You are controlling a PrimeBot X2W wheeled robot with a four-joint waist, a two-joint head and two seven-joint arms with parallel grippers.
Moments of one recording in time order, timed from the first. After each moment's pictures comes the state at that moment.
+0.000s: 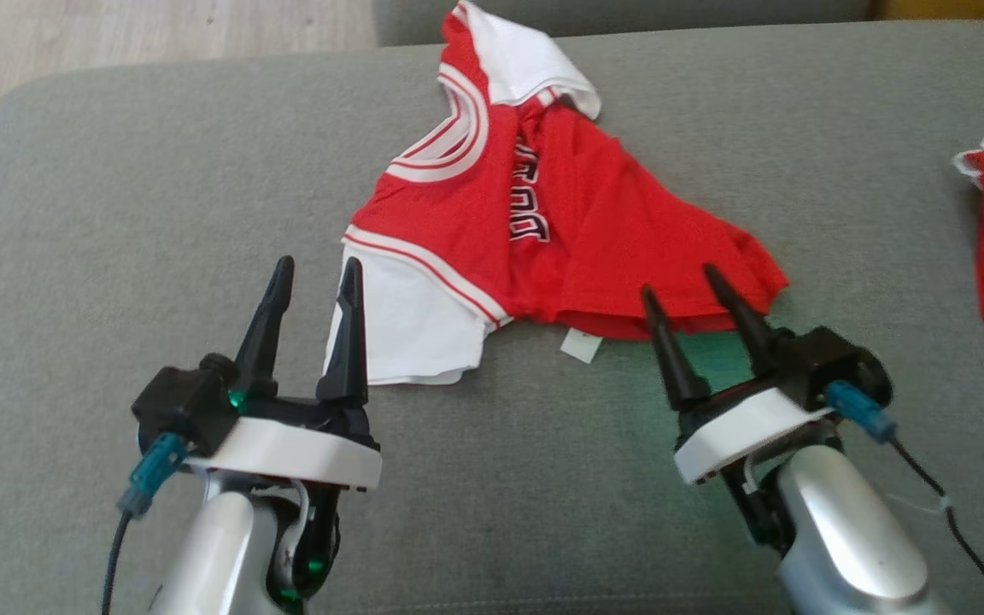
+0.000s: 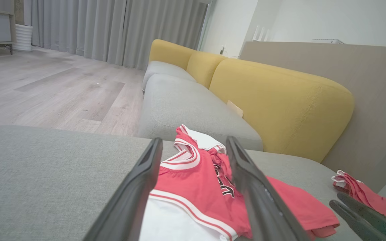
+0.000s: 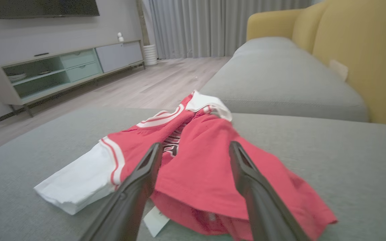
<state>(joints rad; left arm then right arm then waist) -0.14 0.04 -0.29 0.05 -0.33 0.03 -0.26 -0.29 -0.08 0.29 0.42 0.15 0.13 -0.22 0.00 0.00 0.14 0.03</state>
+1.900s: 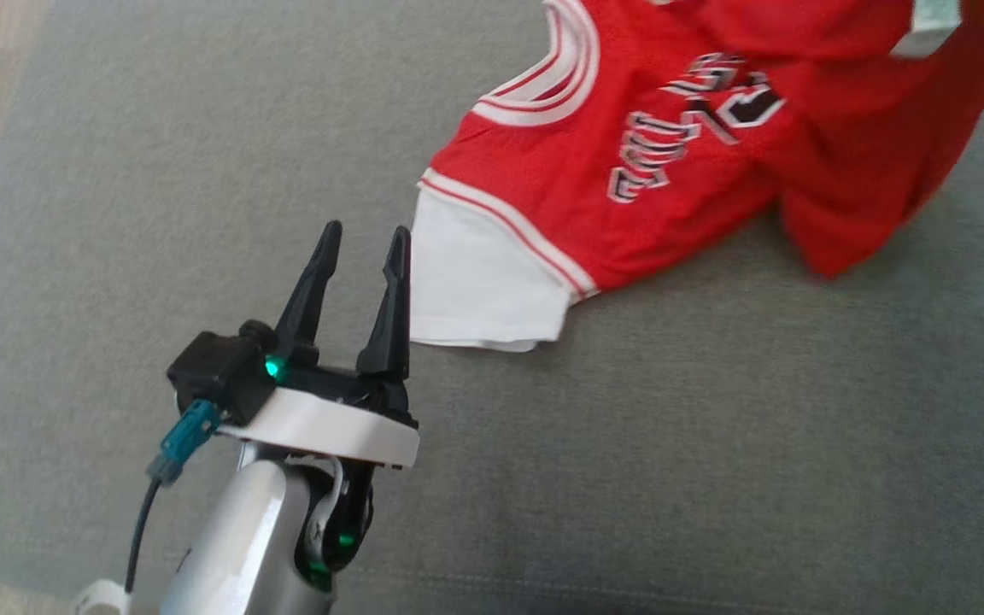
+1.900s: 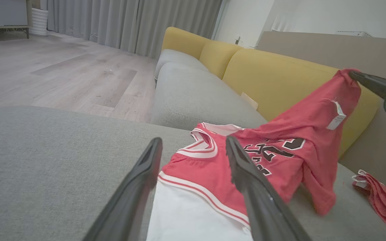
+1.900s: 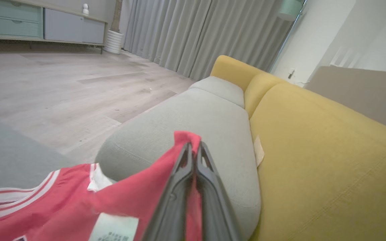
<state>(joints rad) -0.21 0.04 -0.38 0.06 -0.38 0.04 -0.26 -0.93 -0.49 0.26 0.55 0.14 0.13 0.04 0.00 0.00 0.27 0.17</state>
